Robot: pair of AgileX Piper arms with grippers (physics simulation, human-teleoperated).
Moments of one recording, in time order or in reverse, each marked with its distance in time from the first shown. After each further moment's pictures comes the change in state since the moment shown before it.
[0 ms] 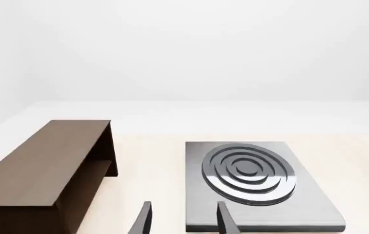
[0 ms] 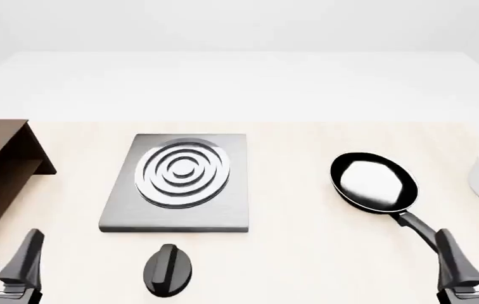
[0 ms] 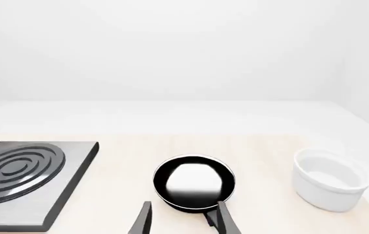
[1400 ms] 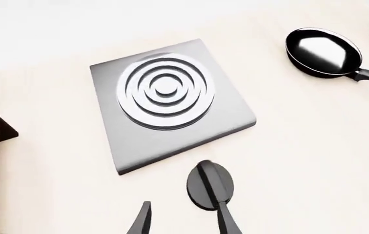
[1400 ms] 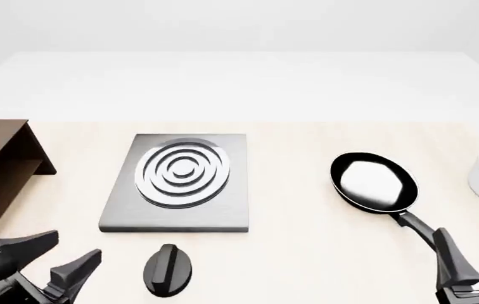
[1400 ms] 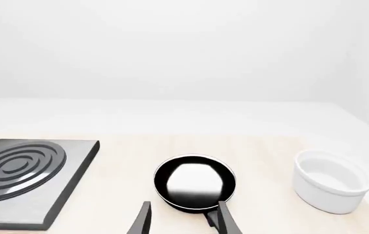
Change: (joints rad) left arm -0.405 0.366 -0.339 0.509 -0.021; right arm 0.008 0.019 -0.003 -0.011 -0.010
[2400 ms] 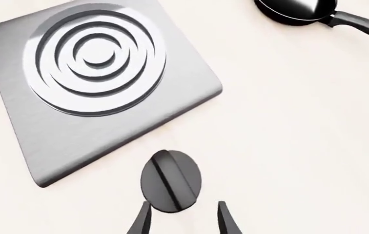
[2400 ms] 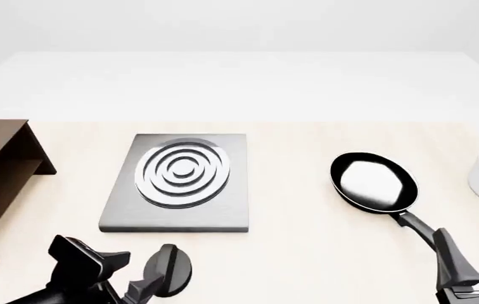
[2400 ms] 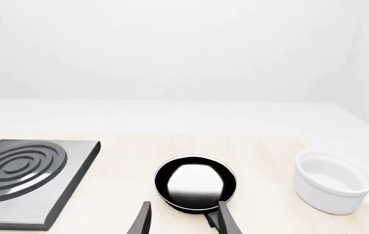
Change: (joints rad) left arm -0.230 0.493 0.172 -0.501 -0.096; right arm 0.004 -0.008 -0.001 0.004 0.000
